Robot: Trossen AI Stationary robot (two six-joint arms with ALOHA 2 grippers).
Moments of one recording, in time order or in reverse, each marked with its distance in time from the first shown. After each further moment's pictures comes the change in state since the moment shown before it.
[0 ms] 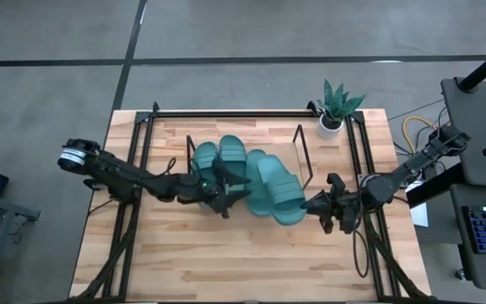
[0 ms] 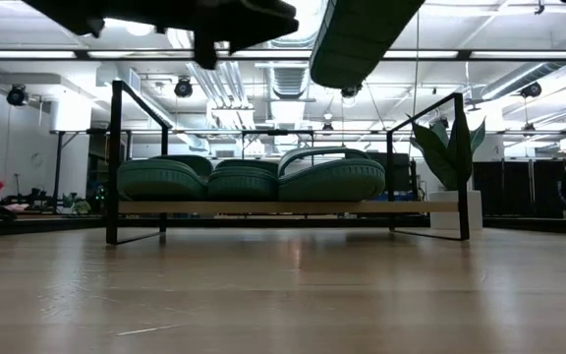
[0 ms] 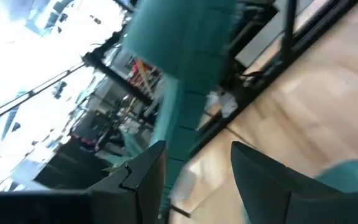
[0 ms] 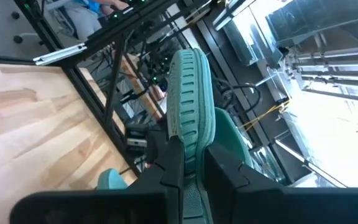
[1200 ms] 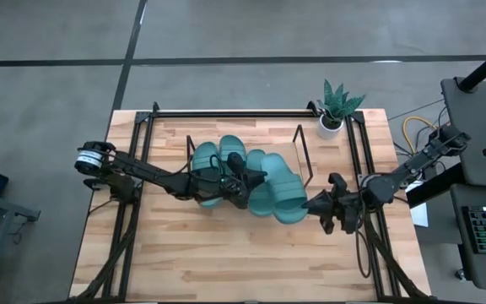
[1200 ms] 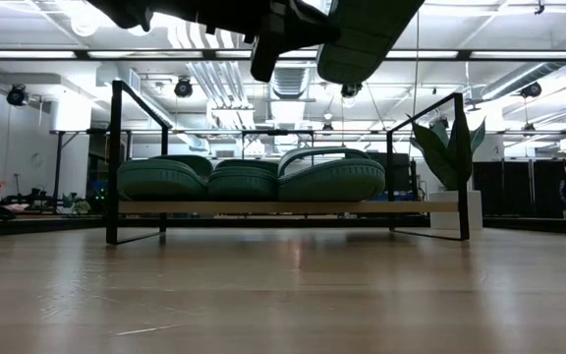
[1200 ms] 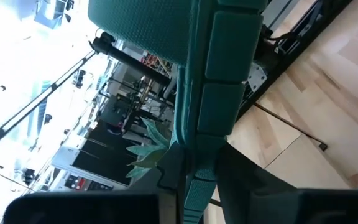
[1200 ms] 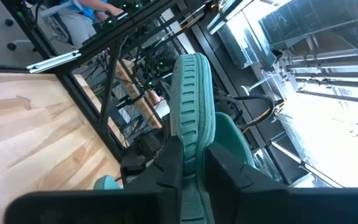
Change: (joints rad) left arm 0.061 0.171 0.222 -0.074 -0.083 0.141; right arm 0.003 0.000 0.000 0.030 0.004 0.001
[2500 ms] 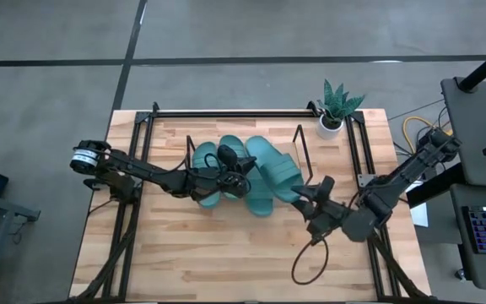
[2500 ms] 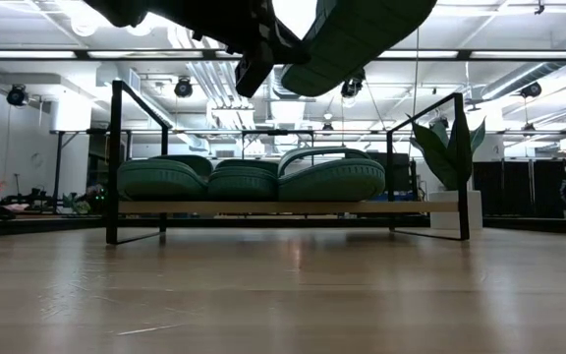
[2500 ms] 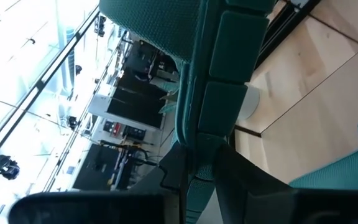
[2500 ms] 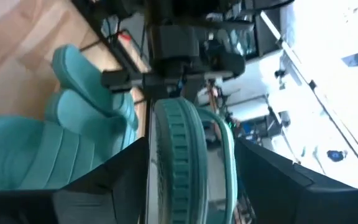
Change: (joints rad) left arm 0.015 -0.050 -0.028 -0.061 -0.273 0.064; right arm 0.108 0.338 0.490 -0.666 0.719 0.223
